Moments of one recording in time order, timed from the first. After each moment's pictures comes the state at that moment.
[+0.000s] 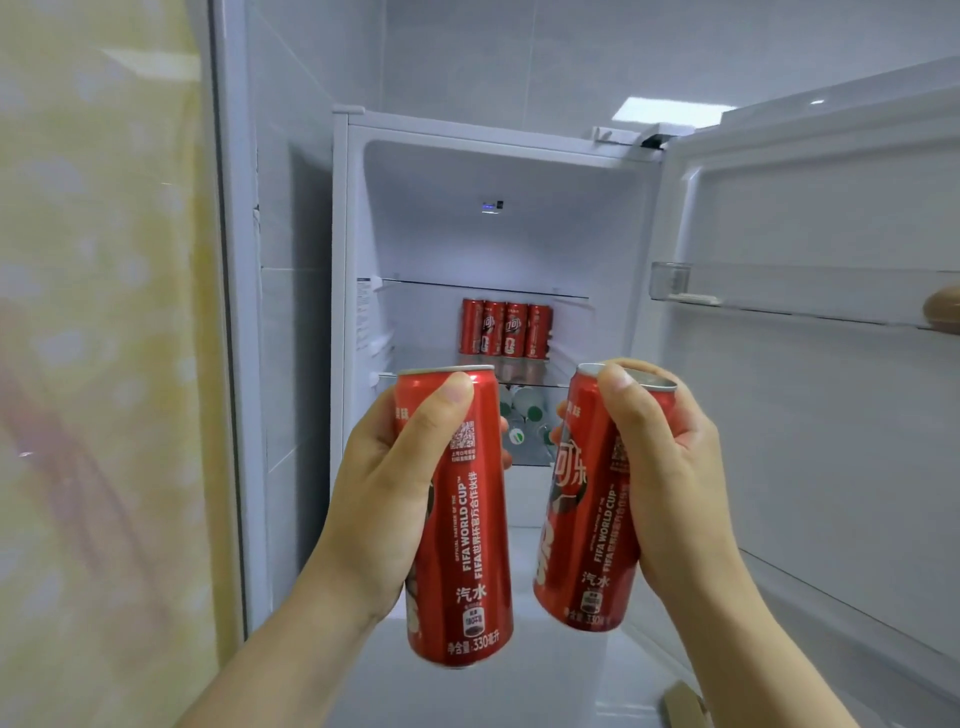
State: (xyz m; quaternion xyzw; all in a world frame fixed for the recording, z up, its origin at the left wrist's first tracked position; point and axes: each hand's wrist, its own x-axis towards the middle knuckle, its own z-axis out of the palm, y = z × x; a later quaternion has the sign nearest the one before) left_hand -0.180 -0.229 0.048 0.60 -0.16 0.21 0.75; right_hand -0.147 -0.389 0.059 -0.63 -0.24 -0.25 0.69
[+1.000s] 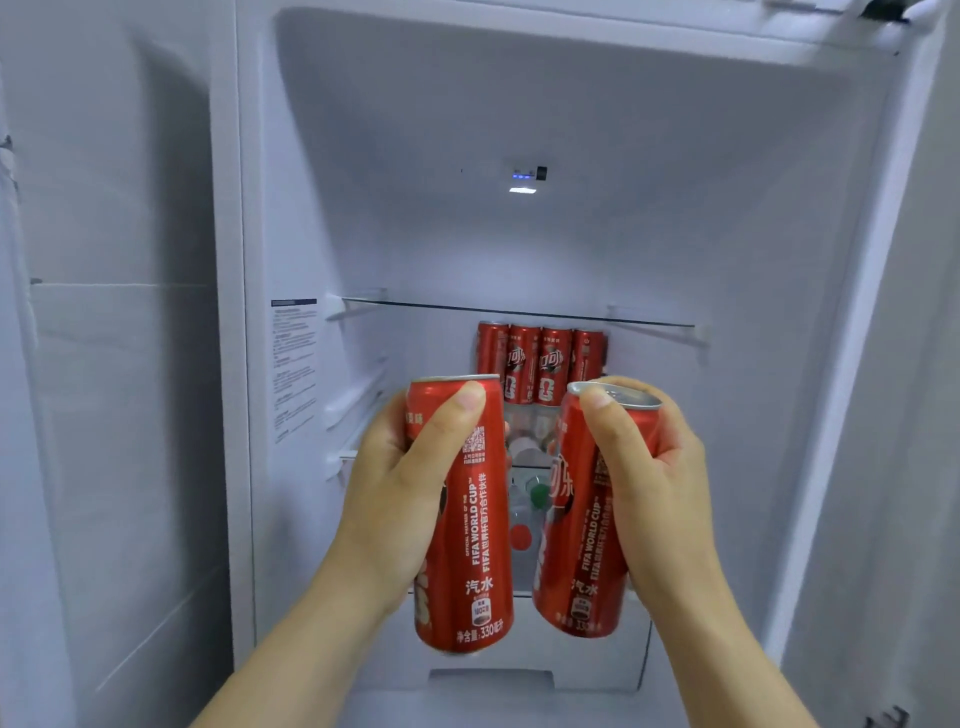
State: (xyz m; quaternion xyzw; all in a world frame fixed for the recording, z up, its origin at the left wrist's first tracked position) left_hand 0.142 -0.171 0.049 0.63 -0.12 0.24 0.73; right_hand 0.171 -0.324 0.053 -0.63 -0.21 -0.26 0.70
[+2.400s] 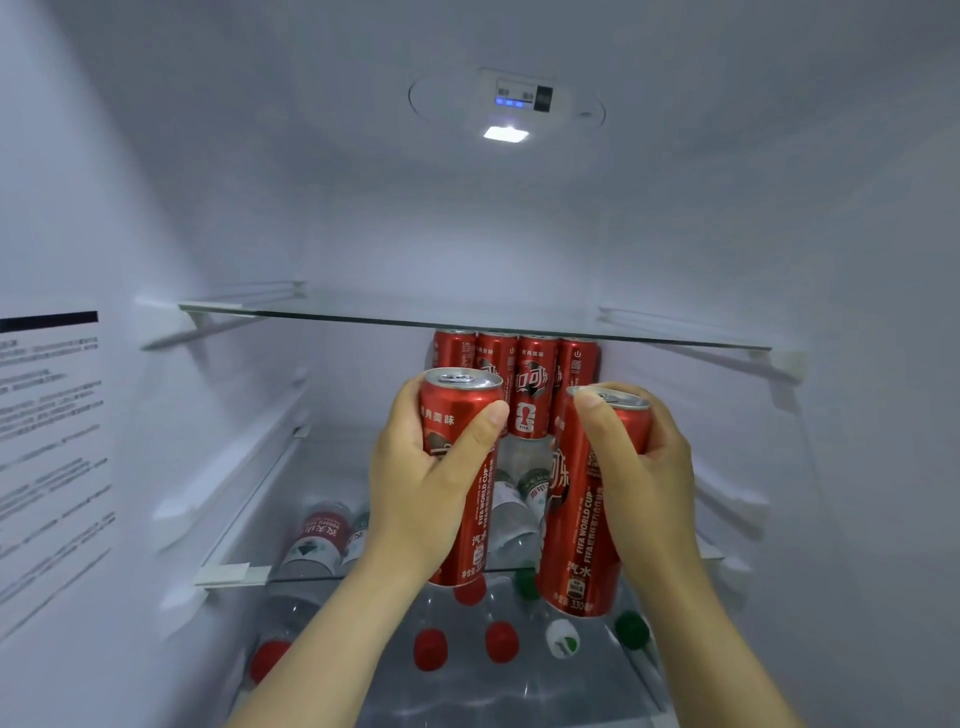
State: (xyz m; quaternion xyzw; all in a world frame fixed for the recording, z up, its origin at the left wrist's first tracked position) left_hand 0.358 -0.170 0.042 0.66 -0.15 0.33 0.66; right_hand 0.355 -0.312 0.054 -0.67 -0.13 -0.32 0.66
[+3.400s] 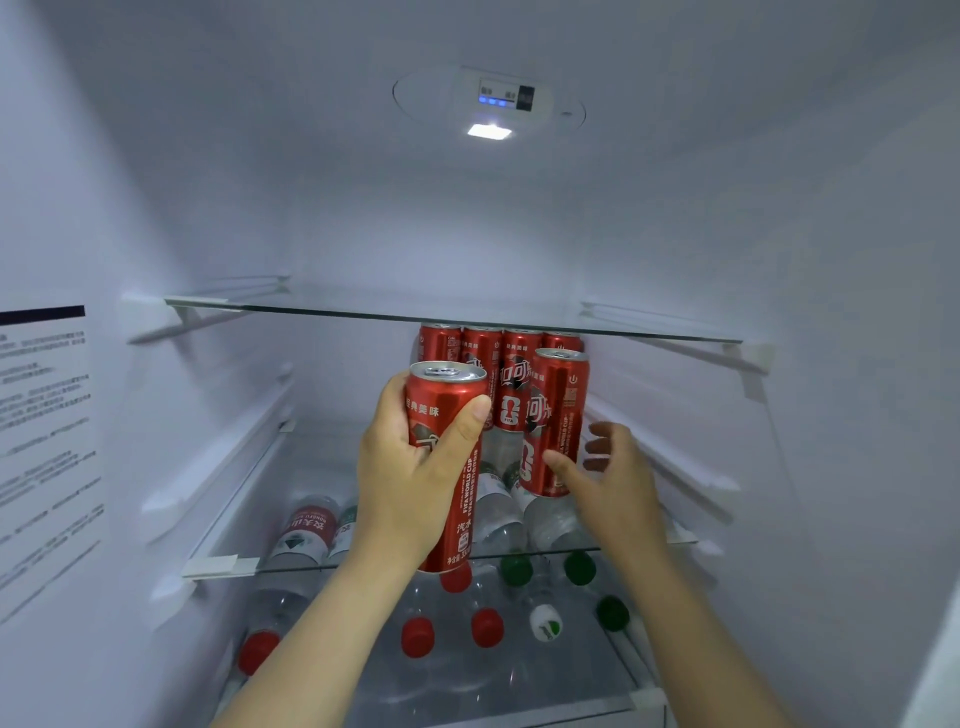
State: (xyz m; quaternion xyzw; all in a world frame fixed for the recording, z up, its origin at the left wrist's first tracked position) left_hand 0.362 -0.170 0.038 0.67 -0.15 0.36 0.63; right_hand 0.425 -0.350 0.001 -0.84 -0.02 -0.30 0.45
